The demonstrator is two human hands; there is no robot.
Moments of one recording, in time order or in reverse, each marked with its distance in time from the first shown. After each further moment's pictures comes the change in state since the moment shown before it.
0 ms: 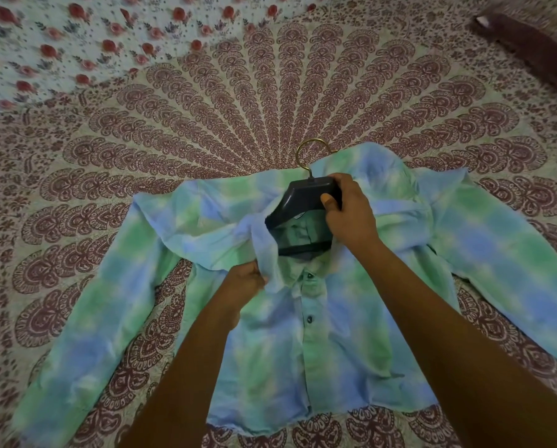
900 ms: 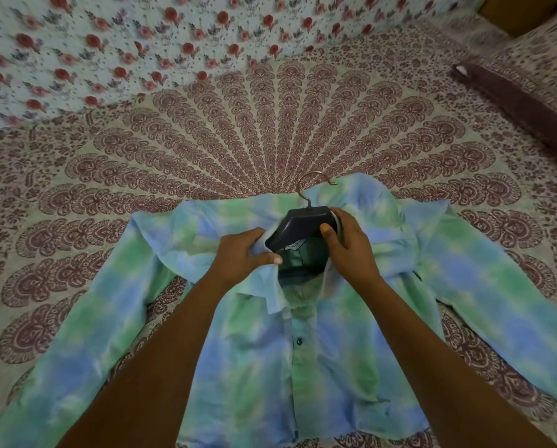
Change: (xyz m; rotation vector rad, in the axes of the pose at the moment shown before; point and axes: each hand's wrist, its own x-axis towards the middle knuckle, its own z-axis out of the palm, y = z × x) left_hand 0.047 0.049 -0.019 0.534 0.084 0.670; right_hand -0.020 0.007 -0.015 0.134 0.000 -0.072
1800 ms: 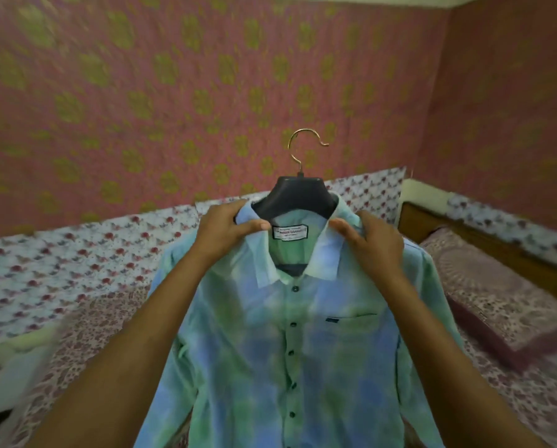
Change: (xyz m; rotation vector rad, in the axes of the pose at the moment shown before) left_hand -0.169 0.391 -0.261 0.104 0.479 0.455; right_hand -0.136 -0.329 -0.288 -0.376 0.552 -0.497
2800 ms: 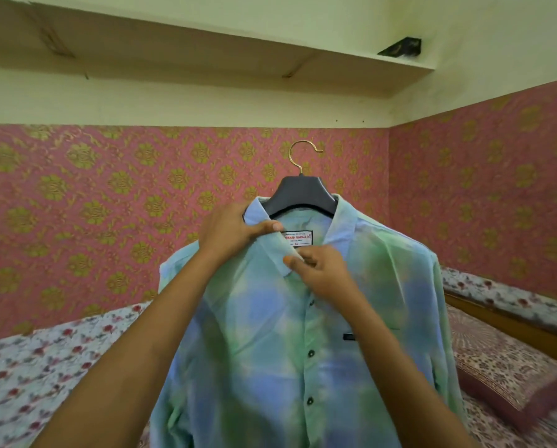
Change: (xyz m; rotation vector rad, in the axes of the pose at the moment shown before) left_hand 0.019 0.126 -0.128 0.207 0.168 0.187; right_hand -0.013 -0.171 -0.086 0.395 -0.128 -0.137
